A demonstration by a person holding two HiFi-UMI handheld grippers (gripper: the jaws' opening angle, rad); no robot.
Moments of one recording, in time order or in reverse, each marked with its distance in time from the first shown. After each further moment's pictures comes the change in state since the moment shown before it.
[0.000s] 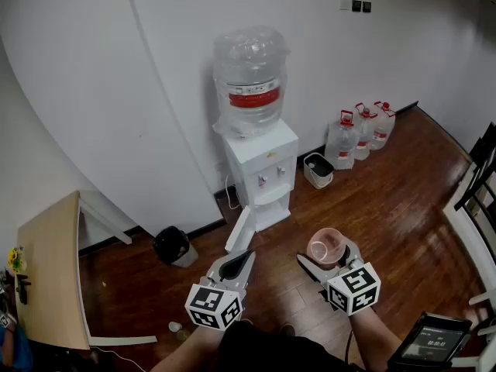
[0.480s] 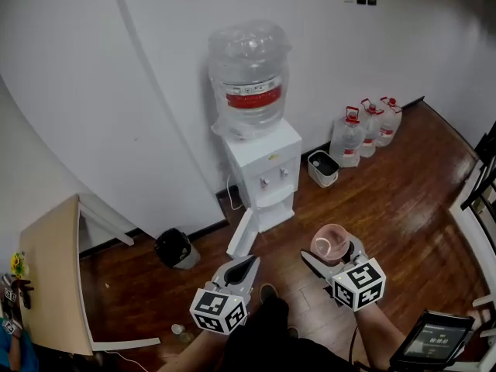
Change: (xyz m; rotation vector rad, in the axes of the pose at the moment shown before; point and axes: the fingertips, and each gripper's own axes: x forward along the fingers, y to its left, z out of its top) left arm 0.050 0.015 -0.022 -0.042 0.038 -0.016; right arm 0.043 -0.050 -0.003 0.013 -0.001 0.014
